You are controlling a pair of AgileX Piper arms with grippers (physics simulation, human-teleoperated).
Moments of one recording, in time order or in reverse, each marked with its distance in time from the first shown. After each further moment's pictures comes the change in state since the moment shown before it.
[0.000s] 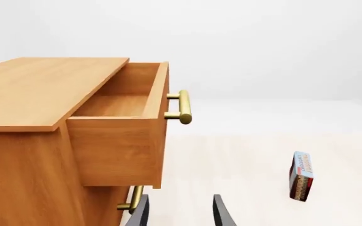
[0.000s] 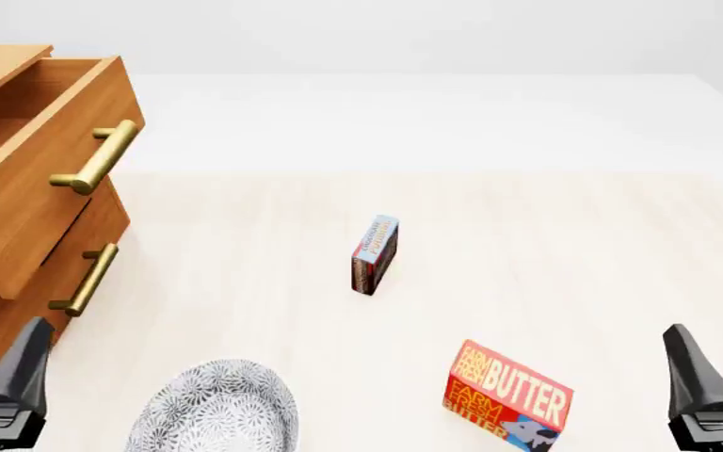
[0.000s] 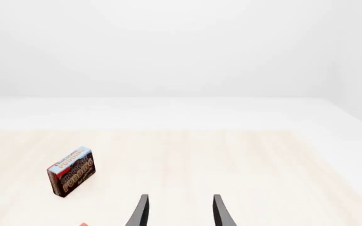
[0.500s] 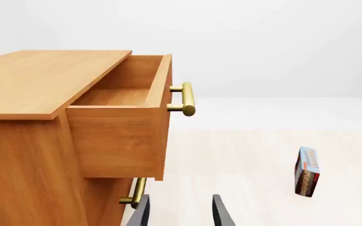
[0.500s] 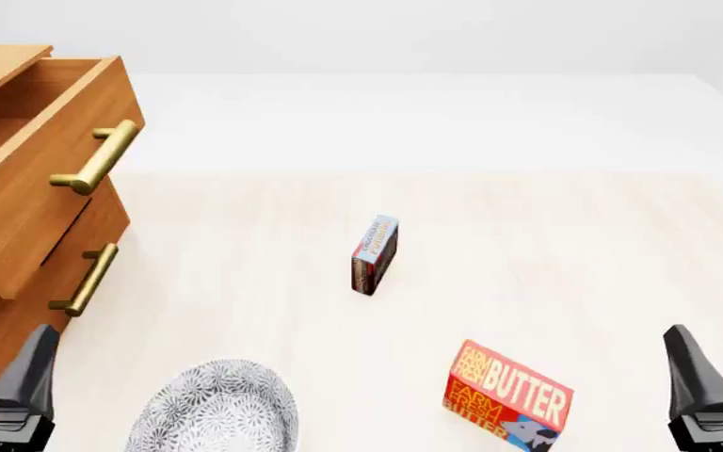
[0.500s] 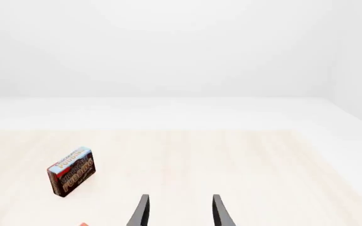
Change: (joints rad) left arm 0.015 -0.004 0.047 -0.031 0.005; right arm 0.000 -0.003 0.003 0.000 0.001
